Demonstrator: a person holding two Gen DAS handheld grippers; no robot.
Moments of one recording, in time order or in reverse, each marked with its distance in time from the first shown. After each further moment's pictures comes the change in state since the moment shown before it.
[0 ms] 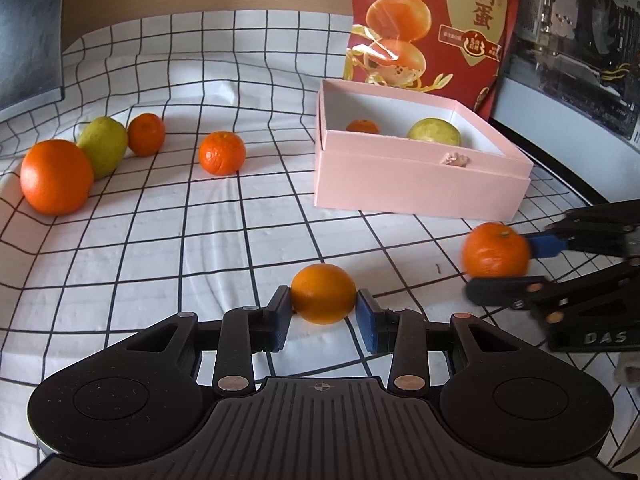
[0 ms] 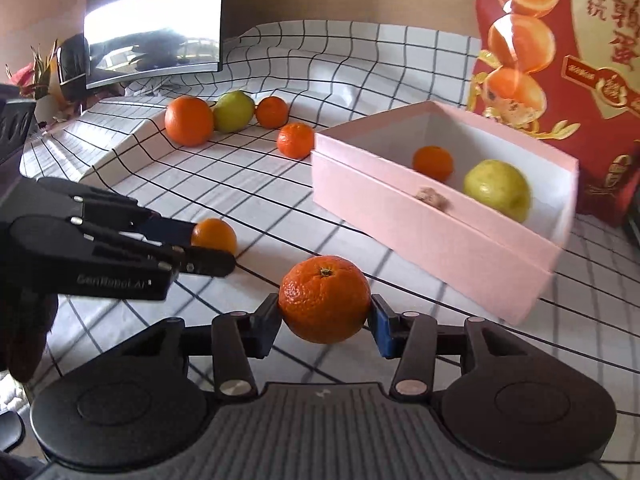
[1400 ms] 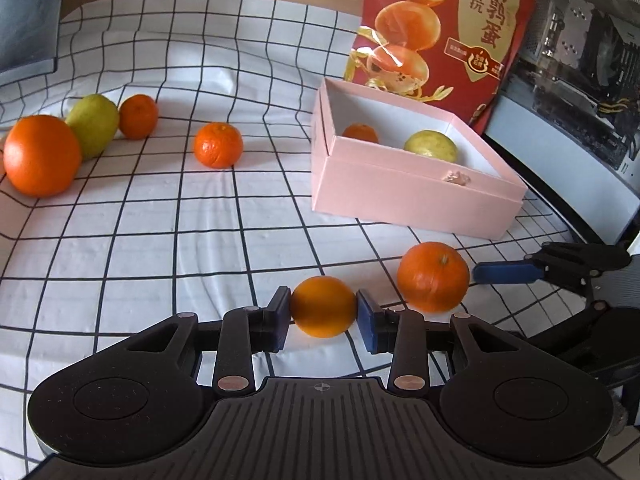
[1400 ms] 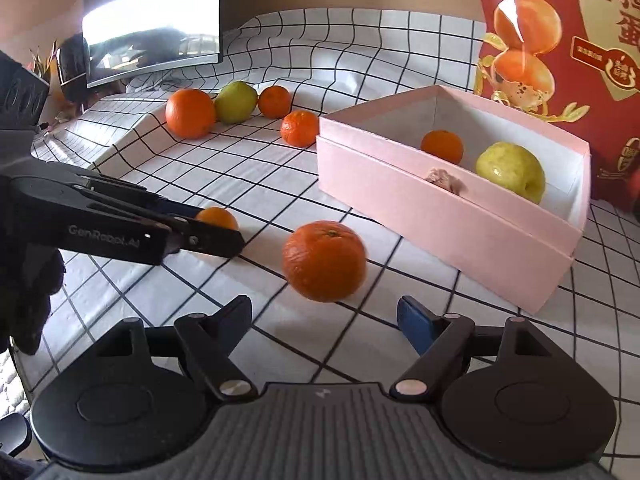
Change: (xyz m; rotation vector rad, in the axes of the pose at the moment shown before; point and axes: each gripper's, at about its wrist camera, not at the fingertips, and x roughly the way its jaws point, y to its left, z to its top) left arm 0.004 0.022 0.009 -0.081 0.011 -0.092; right arm 0.019 0.003 -0.002 0.037 0.030 0.044
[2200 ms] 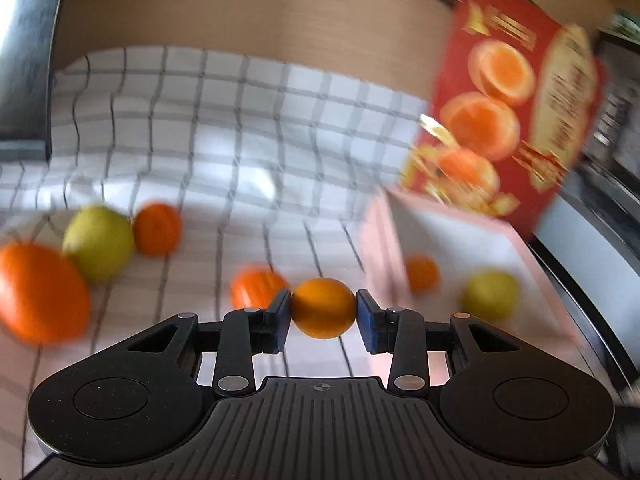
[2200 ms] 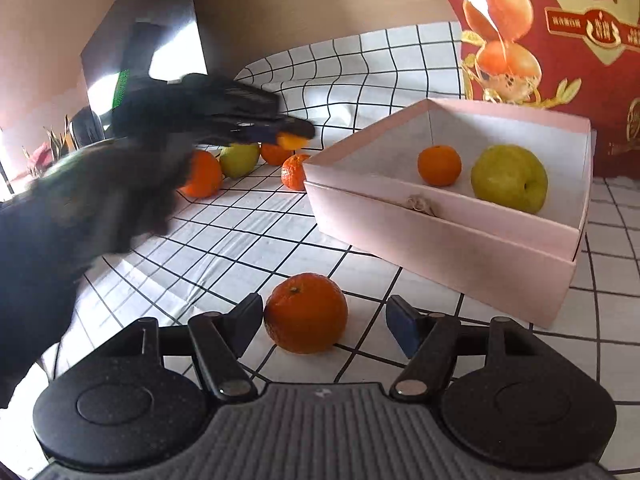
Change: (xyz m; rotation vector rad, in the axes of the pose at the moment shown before) left arm 0.035 0.040 0.091 -0.074 -0.085 0.012; right arm 0.000 -0.025 0.009 0.130 -0.105 0.136
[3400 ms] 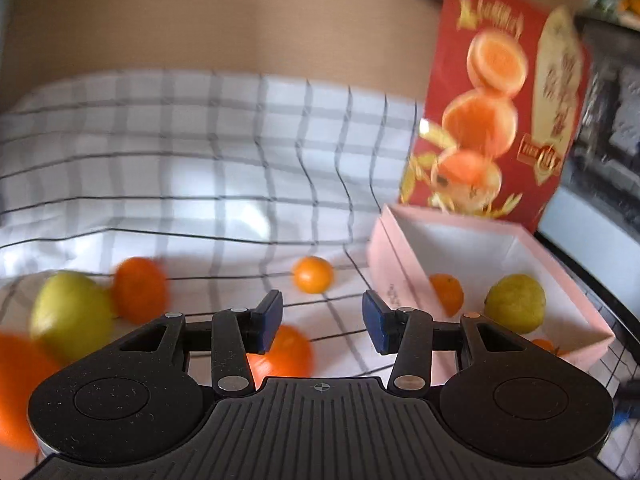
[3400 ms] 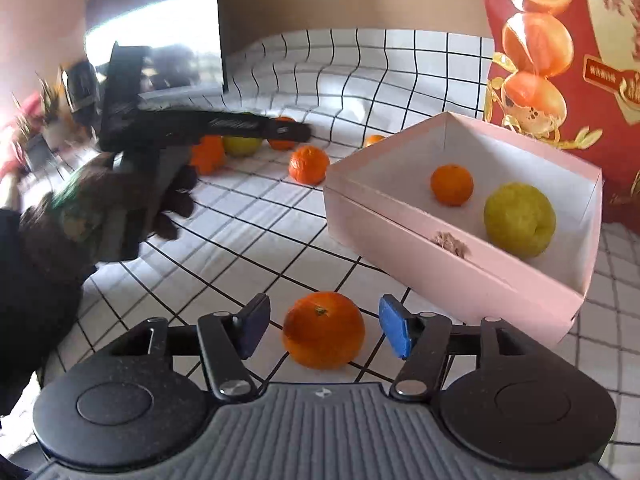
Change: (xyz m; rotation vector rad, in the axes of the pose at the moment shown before) left arm 0.051 0.016 0.048 0.121 0.012 -0.048; right arm 0.005 0.013 0.022 -0.062 0.067 -0.030
